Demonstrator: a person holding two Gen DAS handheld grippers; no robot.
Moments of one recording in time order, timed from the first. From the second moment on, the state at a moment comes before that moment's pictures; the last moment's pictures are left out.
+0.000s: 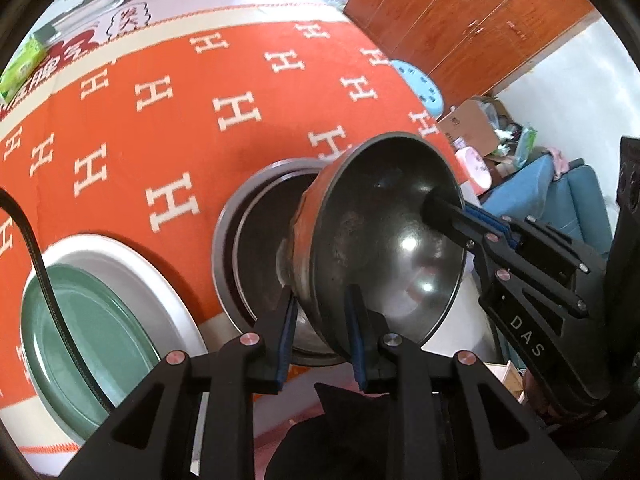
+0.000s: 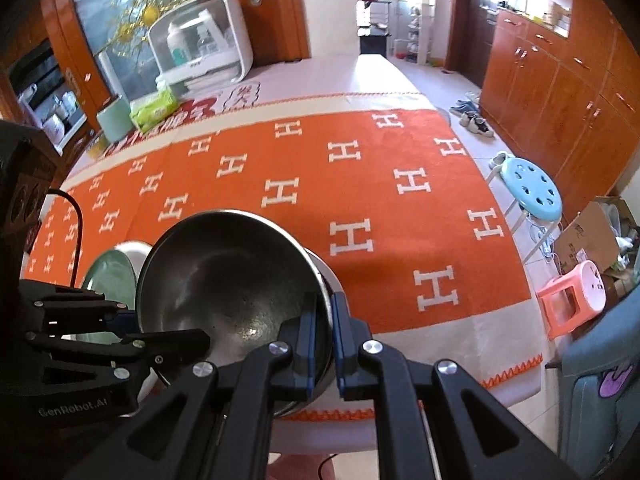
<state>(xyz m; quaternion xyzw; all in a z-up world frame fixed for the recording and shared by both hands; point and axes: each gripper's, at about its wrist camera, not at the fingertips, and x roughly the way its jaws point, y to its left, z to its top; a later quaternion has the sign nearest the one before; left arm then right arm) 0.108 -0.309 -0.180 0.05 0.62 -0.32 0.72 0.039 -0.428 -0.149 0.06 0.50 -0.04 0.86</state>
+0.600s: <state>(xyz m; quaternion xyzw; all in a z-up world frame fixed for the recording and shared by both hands) 0.097 -0.306 -0.185 0.02 0.62 -0.25 0.74 0.034 -0.440 -0.155 0.05 0.50 0.01 0.86</state>
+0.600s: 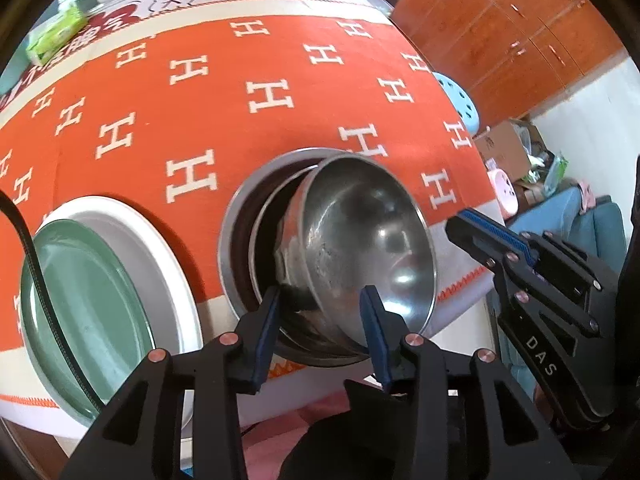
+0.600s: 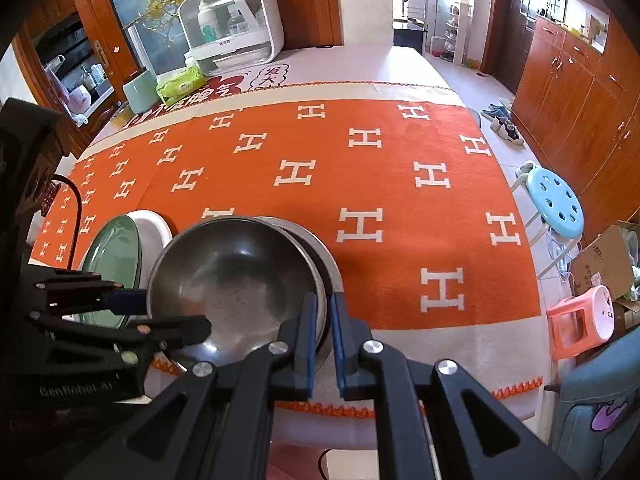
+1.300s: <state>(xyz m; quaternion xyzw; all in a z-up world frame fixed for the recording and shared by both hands) 0.105 -0.290 -0.167 0.03 0.59 -0.26 0.76 0.010 -0.461 -0.167 0.15 0.51 0.00 0.85</state>
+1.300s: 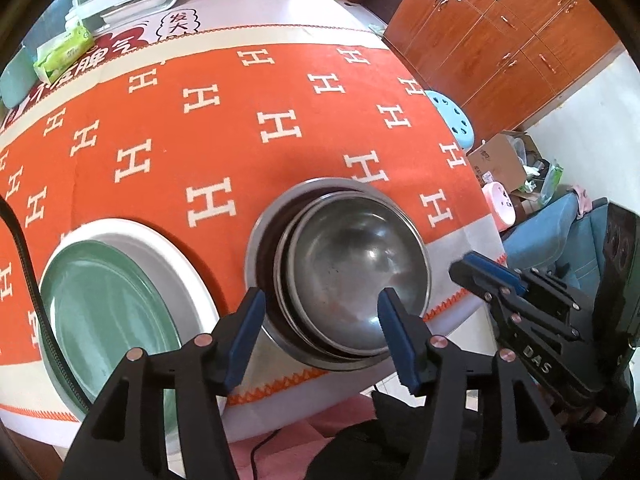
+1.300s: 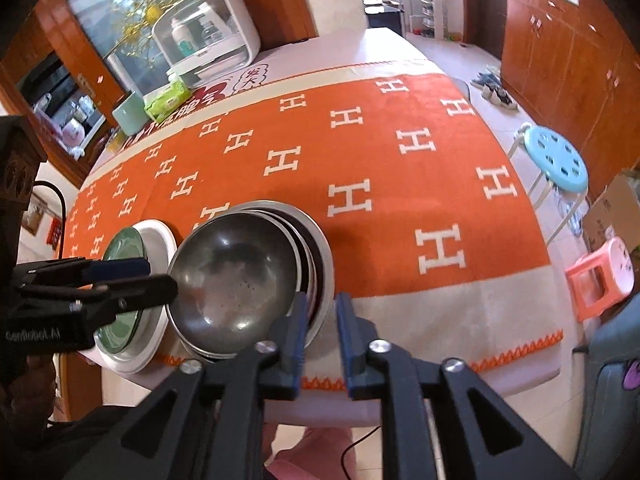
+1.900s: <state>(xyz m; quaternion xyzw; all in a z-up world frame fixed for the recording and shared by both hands) 0.138 -0.304 -0.189 0.12 0.61 -0.30 0.72 -0.010 -0.475 -0.199 0.34 0.48 -0.05 0.81</state>
